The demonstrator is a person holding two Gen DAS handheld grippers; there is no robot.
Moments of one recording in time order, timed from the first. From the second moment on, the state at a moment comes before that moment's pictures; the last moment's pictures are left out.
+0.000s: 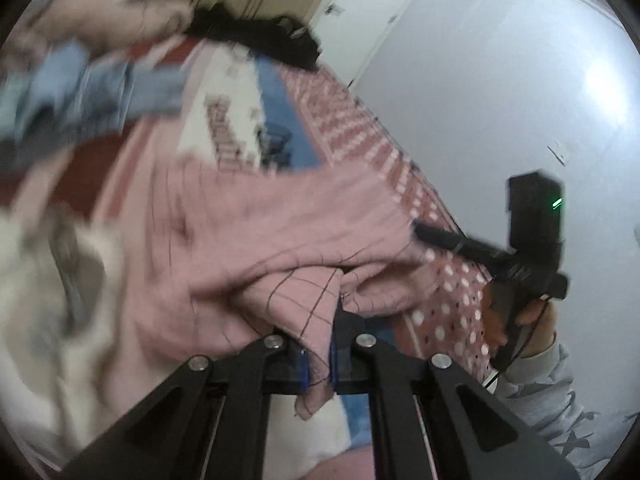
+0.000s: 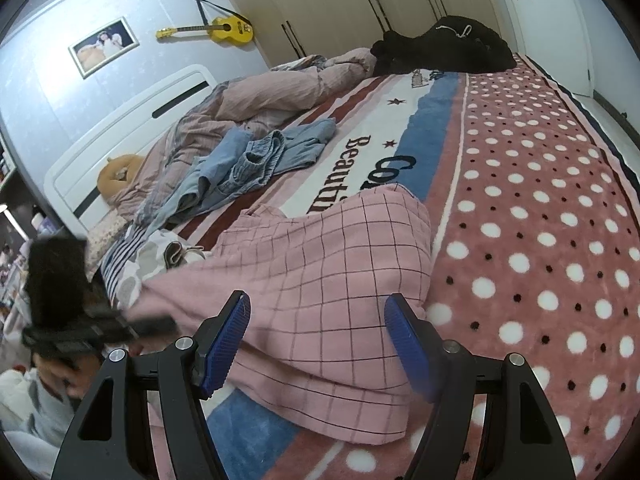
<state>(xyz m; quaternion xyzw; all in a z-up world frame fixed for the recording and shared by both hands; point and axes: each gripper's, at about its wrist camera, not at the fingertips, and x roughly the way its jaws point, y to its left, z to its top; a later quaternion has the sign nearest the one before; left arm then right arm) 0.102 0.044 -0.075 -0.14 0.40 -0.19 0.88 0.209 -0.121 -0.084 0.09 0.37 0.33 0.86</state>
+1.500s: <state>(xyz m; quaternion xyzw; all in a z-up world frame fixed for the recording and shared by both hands) 0.200 0.116 -0.112 -0.10 0.48 -0.10 0.87 0.206 -0.058 -0.091 -0.16 0.33 0.27 0.89</state>
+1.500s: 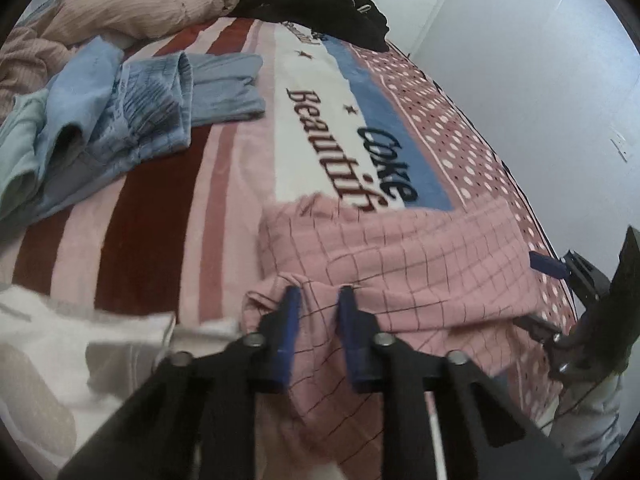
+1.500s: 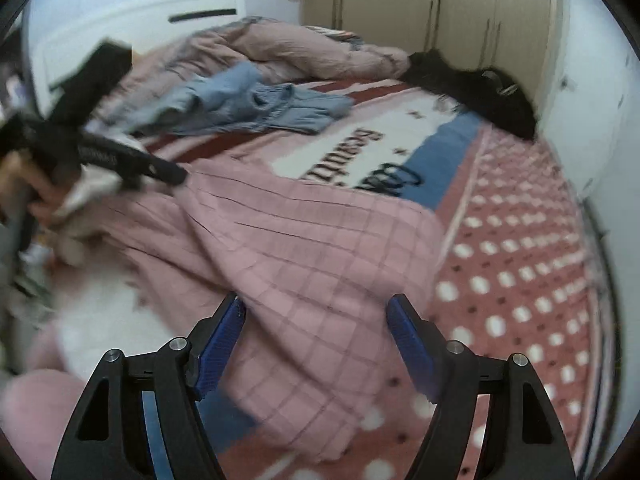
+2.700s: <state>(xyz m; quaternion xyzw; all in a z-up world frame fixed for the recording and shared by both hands) 0.126 0.079 -0.108 -0.06 0.46 -0.11 0.88 0.202 -0.107 -0.067 0.01 0.35 0.32 0.88</state>
